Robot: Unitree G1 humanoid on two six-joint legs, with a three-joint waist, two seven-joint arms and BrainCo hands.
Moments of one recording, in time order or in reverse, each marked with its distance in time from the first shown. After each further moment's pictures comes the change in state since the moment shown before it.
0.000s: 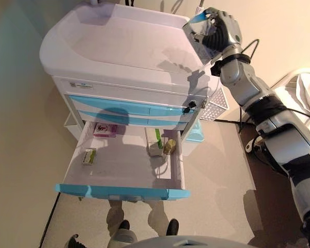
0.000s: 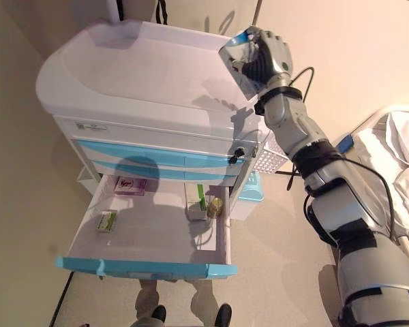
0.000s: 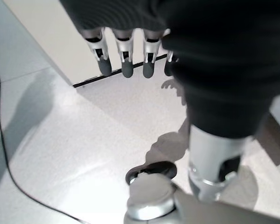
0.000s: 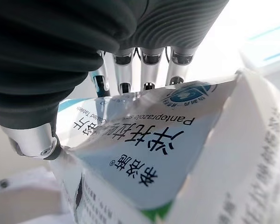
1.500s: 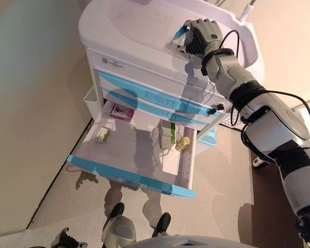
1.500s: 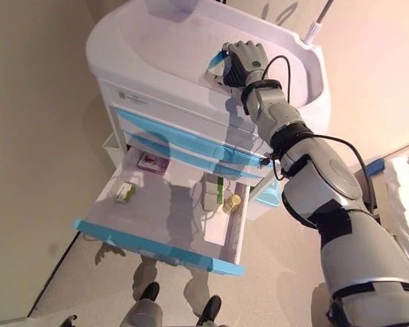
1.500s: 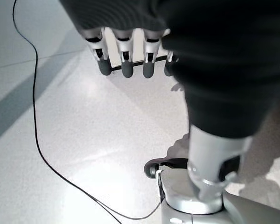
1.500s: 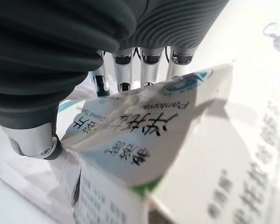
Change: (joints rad) left arm -0.054 0.080 -0.043 0.021 -0.041 -0.016 0.020; right arm -0.187 0.133 0.173 0.346 -0.168 -0.001 0.059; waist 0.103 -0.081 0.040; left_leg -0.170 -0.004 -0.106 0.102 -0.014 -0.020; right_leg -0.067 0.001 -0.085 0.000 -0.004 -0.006
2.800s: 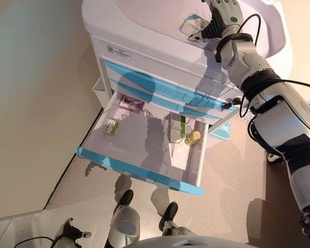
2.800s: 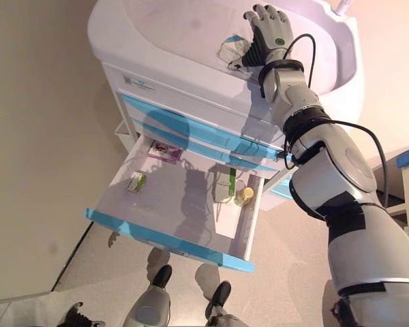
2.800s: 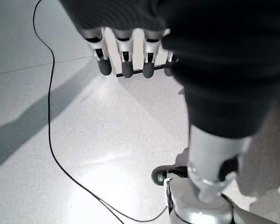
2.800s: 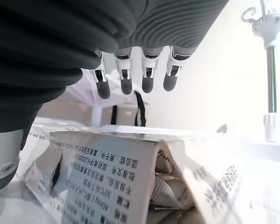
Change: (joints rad) left arm -0.048 -0.004 -0.021 -0.009 -0.040 -0.005 0.000; right arm -0.055 -0.048 -0.024 0.062 0.006 0.023 -0.024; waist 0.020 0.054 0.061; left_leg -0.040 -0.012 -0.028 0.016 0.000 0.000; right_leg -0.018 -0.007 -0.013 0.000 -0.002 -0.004
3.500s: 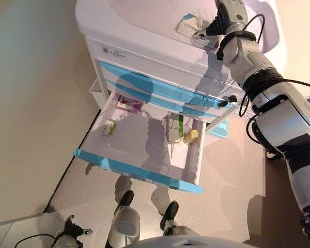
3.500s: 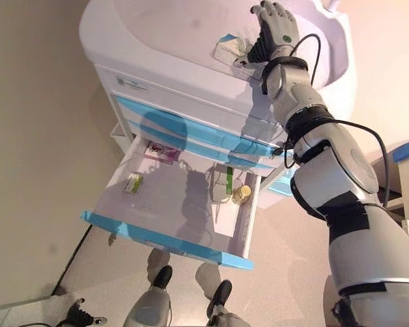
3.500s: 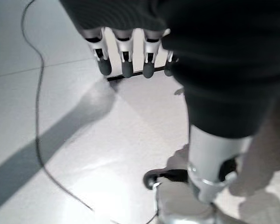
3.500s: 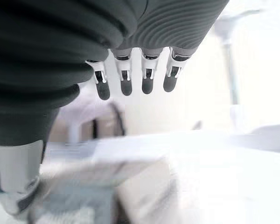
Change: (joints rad) left arm -0.003 -0.006 0.003 -0.034 -0.001 0.002 -0.001; right arm 0.027 -0.043 -0.125 -0.026 0.117 0.000 0.001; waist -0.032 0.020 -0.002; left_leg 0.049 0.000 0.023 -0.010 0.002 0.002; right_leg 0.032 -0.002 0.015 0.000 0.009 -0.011
